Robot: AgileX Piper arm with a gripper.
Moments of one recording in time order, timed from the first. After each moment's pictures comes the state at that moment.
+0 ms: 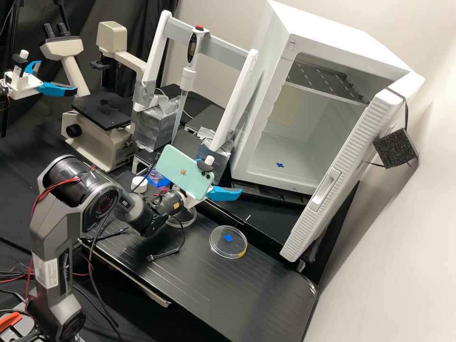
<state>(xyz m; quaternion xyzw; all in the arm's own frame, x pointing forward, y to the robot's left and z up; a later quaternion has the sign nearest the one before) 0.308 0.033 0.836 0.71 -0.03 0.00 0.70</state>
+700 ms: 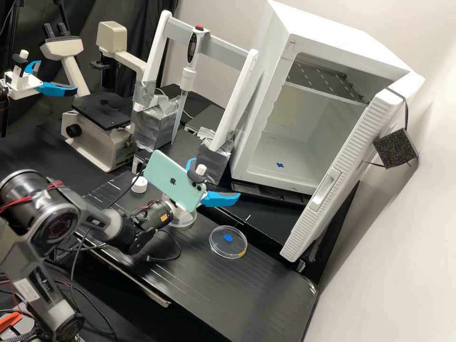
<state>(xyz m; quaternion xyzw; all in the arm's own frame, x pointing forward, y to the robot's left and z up) 0.233 0.039 0.862 0.73 -0.04 0.08 0.68</state>
